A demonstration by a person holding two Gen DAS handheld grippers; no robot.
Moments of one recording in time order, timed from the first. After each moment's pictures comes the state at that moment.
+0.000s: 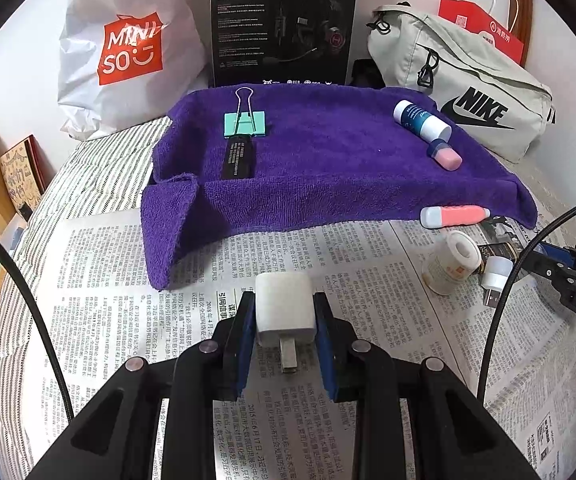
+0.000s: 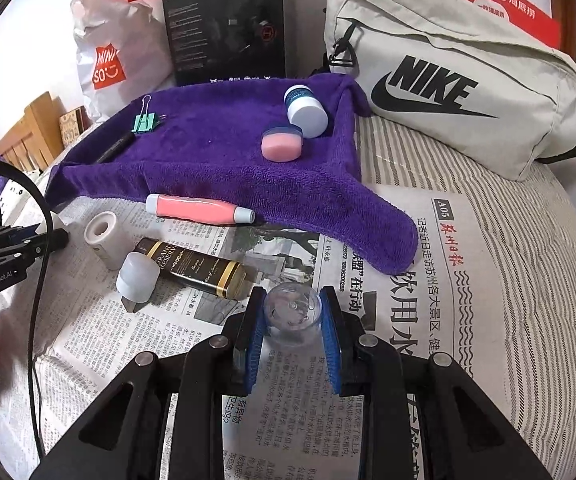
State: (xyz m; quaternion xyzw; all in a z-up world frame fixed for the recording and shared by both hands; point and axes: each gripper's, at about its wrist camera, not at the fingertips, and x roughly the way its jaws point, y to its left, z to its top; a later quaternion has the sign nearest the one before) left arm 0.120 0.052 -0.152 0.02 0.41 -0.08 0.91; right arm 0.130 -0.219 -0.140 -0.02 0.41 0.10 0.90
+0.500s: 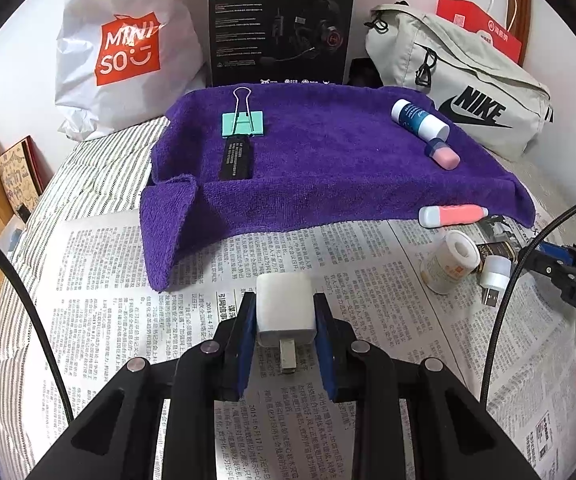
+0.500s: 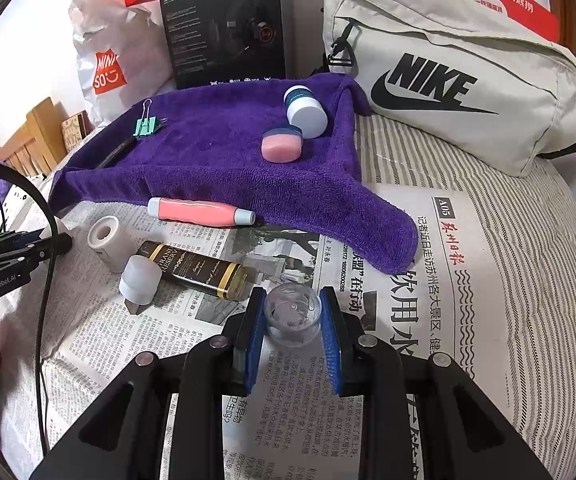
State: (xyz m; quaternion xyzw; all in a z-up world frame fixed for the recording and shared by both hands) left arm 0.123 0.053 -0.150 0.02 0.42 -0.09 0.91; right arm 0.130 -0.223 -0.140 -0.01 0.42 0.10 0.90
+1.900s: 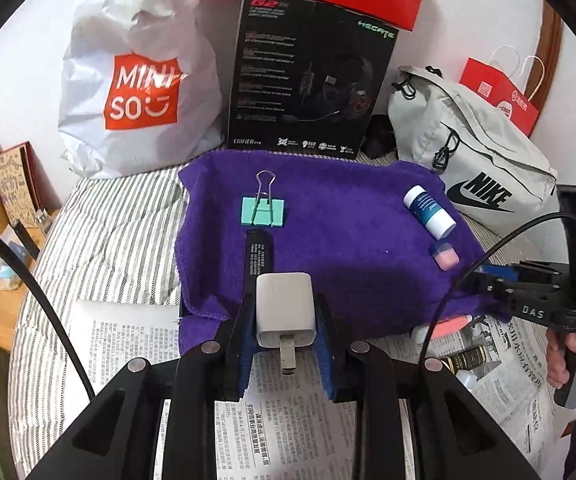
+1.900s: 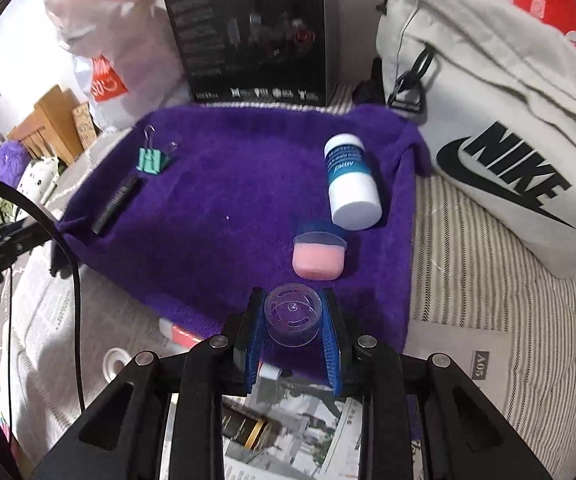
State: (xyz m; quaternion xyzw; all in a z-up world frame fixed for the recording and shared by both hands) left arm 0.176 0.080 -0.090 -0.05 0.40 -0.09 0.91; right arm 0.246 -0.185 -0.104 -0.04 0.48 0.16 0.86
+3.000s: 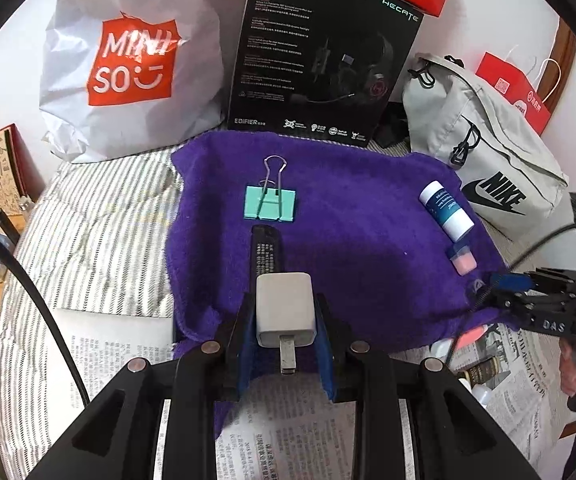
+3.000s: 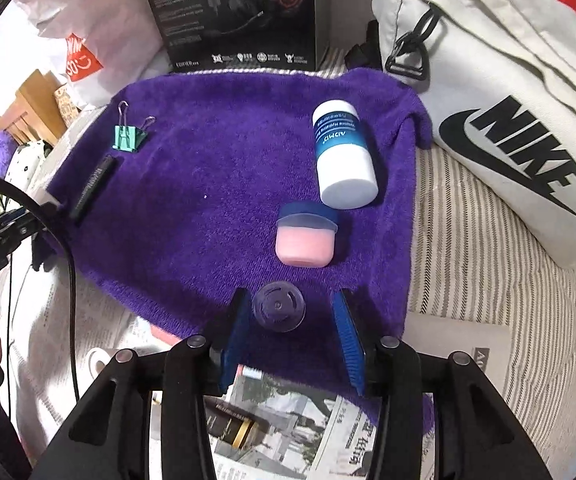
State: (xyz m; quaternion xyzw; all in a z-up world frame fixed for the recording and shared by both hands) left arm 0.214 0.084 -0.111 -0.07 0.43 -0.11 0.89; right arm 0.258 -0.190 -0.107 -0.05 0.52 0.14 0.84
